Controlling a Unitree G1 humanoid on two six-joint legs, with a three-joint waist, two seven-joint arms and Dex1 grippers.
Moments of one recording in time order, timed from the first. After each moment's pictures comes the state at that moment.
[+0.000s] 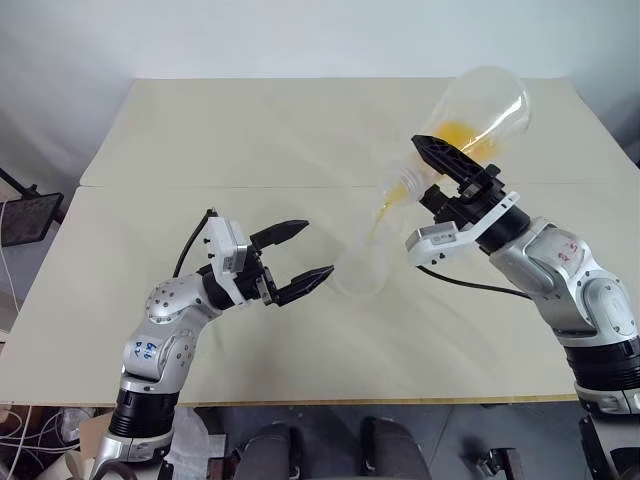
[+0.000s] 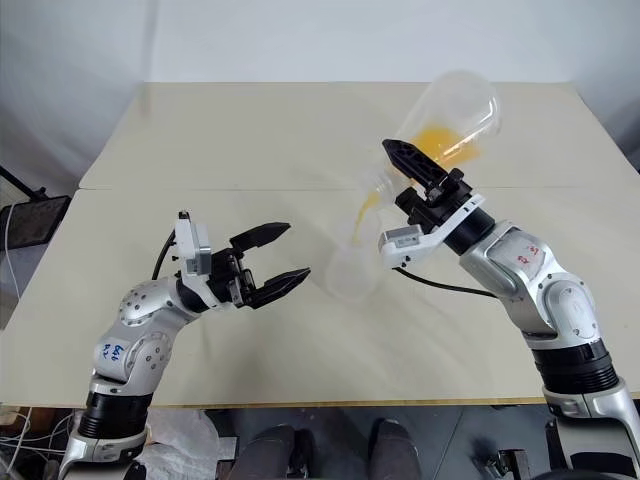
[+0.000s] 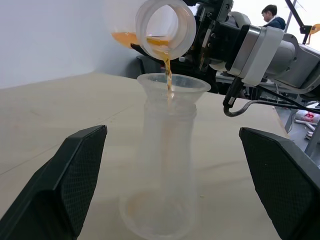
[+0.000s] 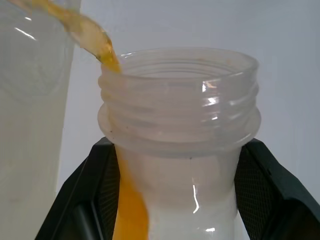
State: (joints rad) left arm -0.30 0.37 0.03 -0.26 -0.55 0.26 -0.83; right arm -0.53 -0.75 0.06 -0.14 -0.83 -0.46 0.11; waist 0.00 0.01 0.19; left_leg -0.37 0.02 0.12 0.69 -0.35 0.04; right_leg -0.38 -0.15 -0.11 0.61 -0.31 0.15
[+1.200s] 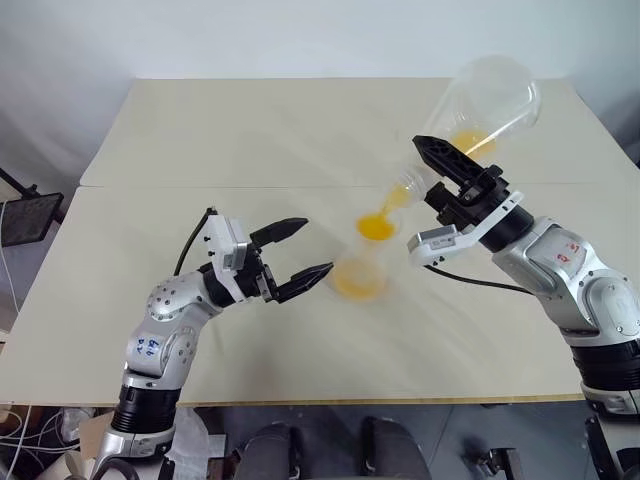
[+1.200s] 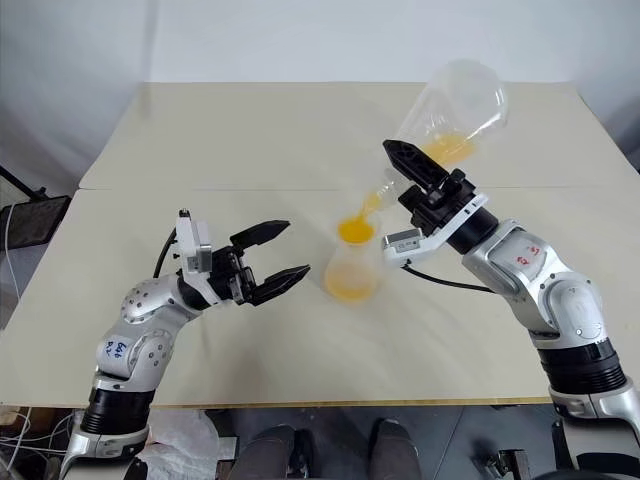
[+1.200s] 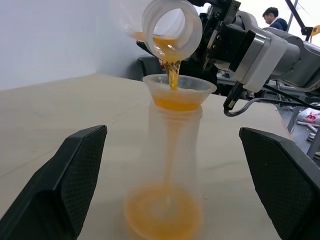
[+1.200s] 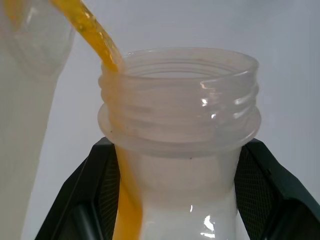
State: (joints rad) left arm -0.32 0.37 0.03 -0.22 -0.55 0.24 -0.83; right arm -0.53 -0.77 0.06 -0.15 -0.90 -0.47 0.05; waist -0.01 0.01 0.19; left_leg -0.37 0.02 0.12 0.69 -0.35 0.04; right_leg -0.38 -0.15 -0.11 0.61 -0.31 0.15
